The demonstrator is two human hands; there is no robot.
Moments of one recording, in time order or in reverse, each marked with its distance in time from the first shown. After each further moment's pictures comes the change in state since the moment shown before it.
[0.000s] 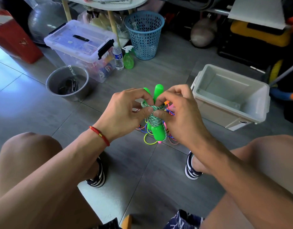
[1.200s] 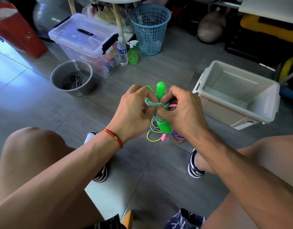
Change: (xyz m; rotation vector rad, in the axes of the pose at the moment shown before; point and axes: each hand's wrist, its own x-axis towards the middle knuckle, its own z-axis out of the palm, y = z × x) left_hand -0.001 0.001 0.019 0.150 0.094 -0.116; right_hand 0.012 0.004 0.012 0.083 0.022 0.172
